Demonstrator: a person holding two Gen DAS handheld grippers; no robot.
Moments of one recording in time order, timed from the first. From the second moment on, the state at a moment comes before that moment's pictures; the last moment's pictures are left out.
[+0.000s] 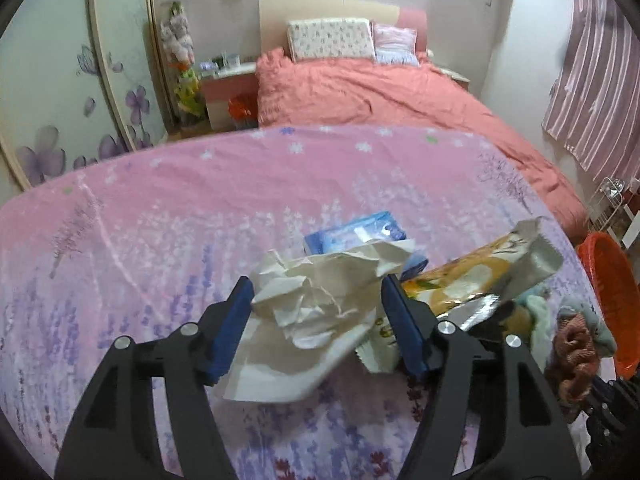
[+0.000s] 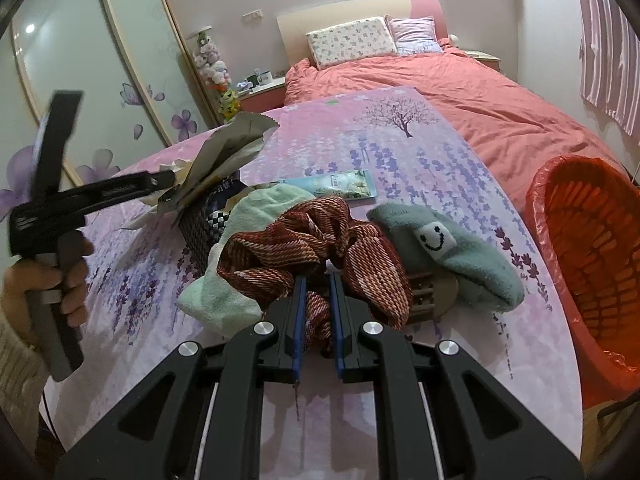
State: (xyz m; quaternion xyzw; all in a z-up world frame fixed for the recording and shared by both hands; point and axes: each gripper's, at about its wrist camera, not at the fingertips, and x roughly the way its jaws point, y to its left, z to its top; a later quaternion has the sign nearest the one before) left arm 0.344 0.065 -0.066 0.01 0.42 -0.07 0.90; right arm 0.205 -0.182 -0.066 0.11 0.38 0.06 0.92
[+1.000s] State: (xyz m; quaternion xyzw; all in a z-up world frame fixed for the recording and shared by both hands) left arm 0.255 0.127 -0.084 0.01 0.43 -0.02 0.90; right arm 0.206 -0.172 -0.055 0.07 0.36 0.04 0.93
